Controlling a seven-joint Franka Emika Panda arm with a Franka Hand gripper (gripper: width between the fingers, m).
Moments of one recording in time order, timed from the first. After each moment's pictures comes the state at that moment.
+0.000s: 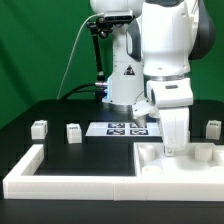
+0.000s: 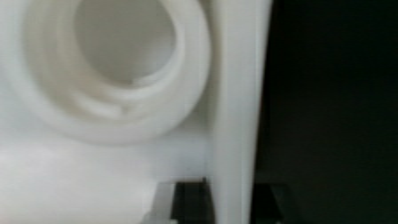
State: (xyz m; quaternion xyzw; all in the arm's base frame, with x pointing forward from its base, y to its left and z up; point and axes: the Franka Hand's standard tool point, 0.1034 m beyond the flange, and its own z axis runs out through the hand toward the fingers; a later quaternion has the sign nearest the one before) arm 0.490 0.057 0.007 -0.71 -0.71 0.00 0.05
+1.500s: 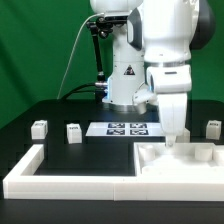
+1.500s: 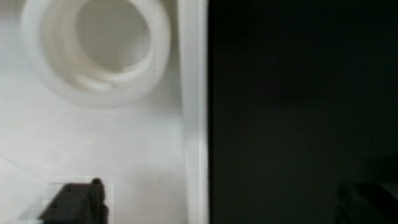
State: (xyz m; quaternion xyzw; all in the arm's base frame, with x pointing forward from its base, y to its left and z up) arm 0.478 0.058 0.045 -0.73 -0.69 -0.01 0.02
